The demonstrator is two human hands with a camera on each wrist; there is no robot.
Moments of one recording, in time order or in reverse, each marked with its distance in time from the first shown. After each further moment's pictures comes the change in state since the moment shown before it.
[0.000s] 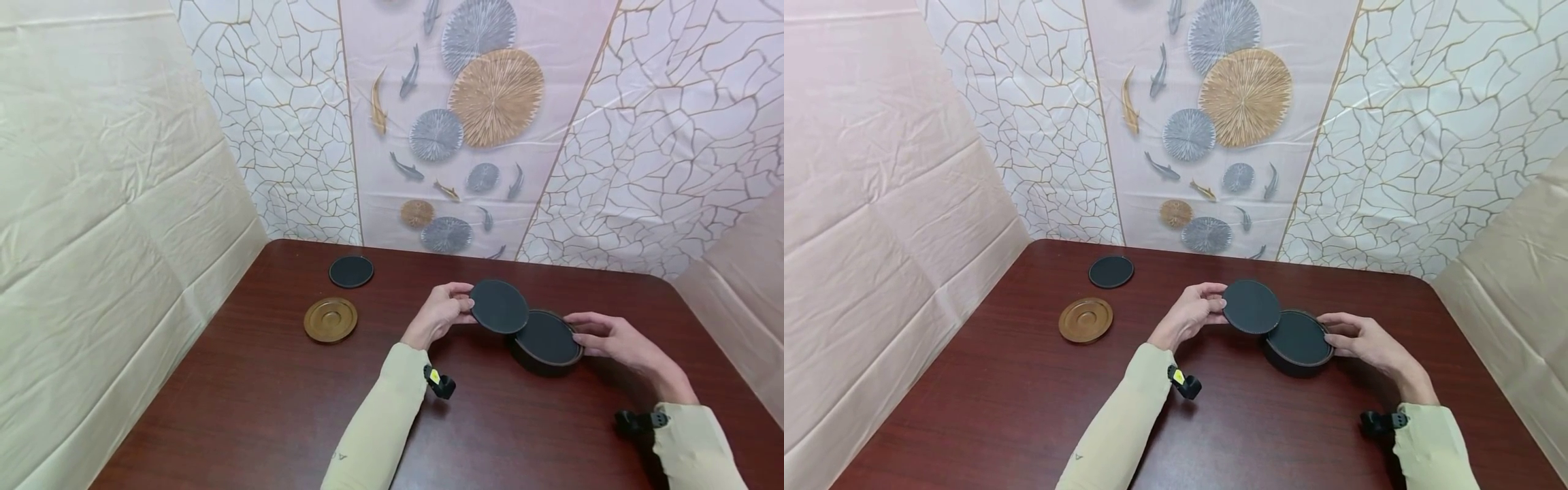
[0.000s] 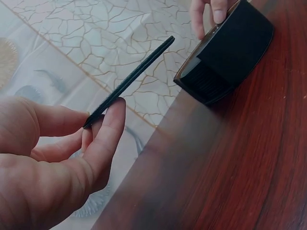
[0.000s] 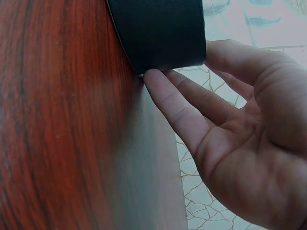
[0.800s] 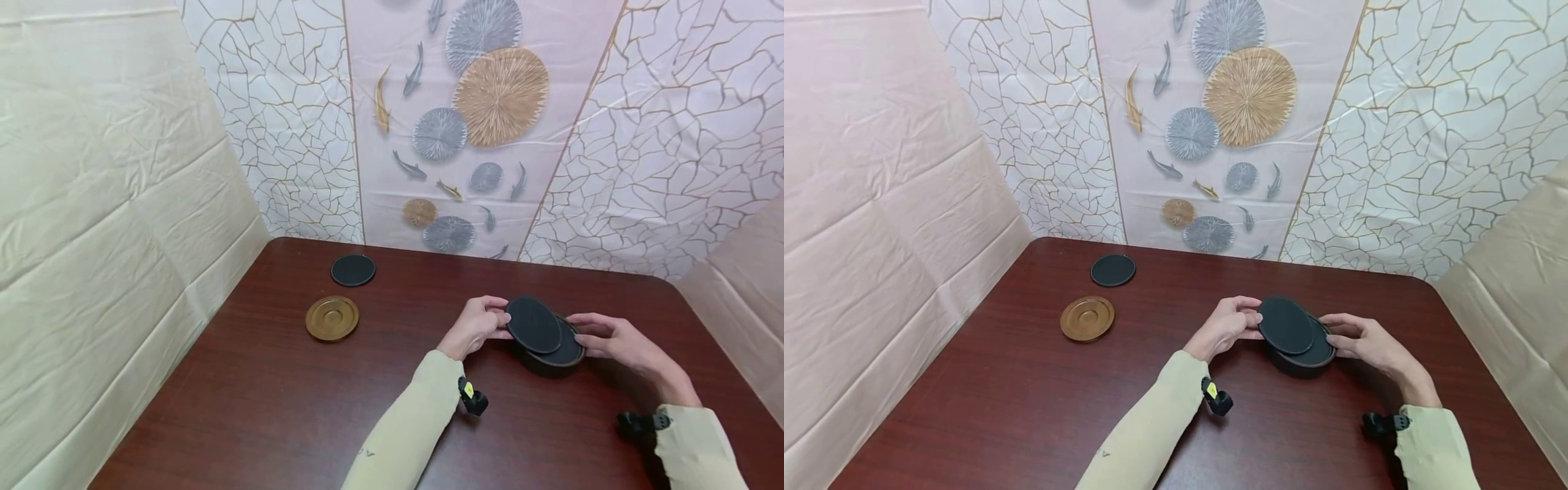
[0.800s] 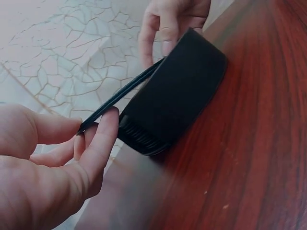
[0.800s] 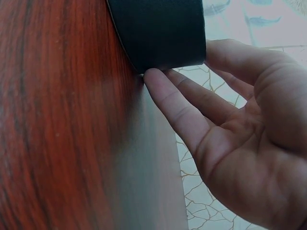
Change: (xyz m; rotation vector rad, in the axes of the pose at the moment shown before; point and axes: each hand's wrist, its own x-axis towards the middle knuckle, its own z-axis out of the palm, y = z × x) left_hand 0.008 -0.026 0.062 -0.015 0.058 -0.019; right_hand 0.002 0.002 0.001 0.002 -0.002 -0.018
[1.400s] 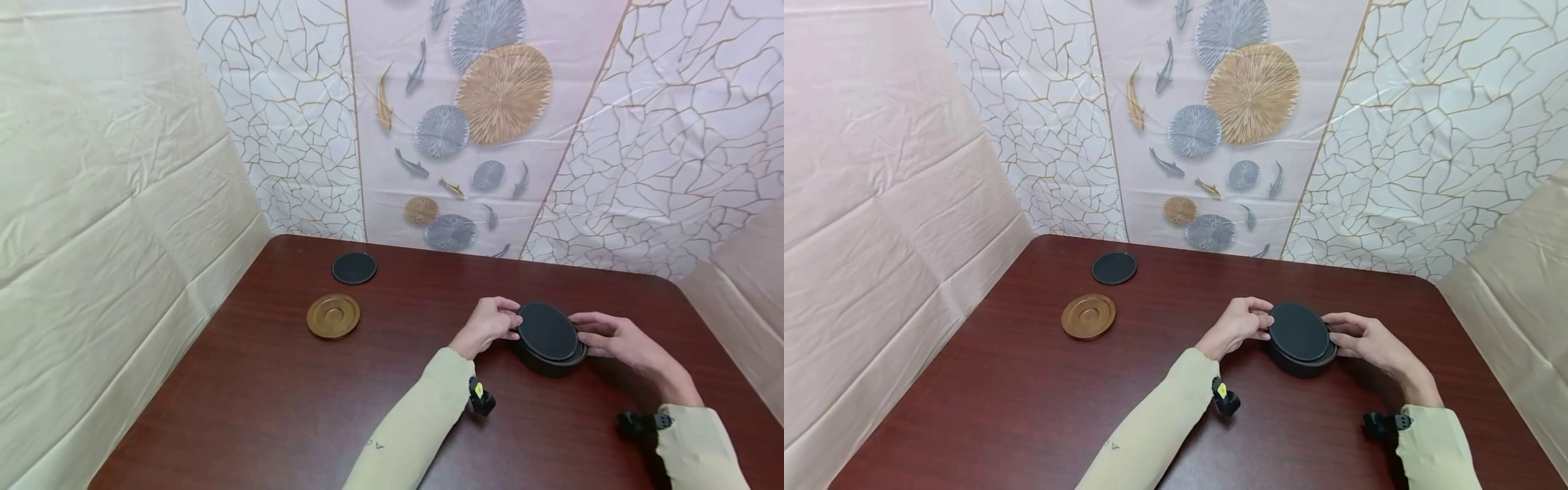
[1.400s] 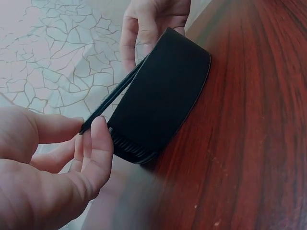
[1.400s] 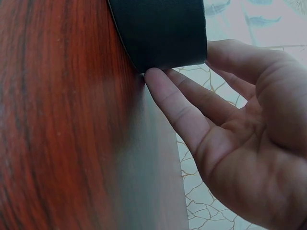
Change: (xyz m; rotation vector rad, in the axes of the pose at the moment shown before) left_hand -0.001 0.000 0.016 0.135 0.046 -0.021; right_hand 0.001 -0.001 0.001 0.011 0.019 0.013
